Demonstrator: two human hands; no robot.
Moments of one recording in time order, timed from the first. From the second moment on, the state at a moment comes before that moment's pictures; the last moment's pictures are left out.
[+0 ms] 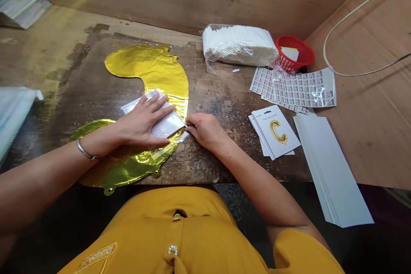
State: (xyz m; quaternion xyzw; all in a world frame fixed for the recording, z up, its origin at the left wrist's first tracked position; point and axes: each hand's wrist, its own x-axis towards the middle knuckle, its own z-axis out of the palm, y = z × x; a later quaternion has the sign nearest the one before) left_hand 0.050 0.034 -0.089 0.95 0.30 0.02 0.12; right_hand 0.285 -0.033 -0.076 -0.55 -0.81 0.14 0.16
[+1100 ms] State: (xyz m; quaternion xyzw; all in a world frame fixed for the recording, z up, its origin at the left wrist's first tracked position) left_hand -0.009 -0.047 -0.106 0.94 0.25 0.19 0.14; right_hand 0.259 -0.075 -0.080 -0.41 -0.88 0.07 0.22
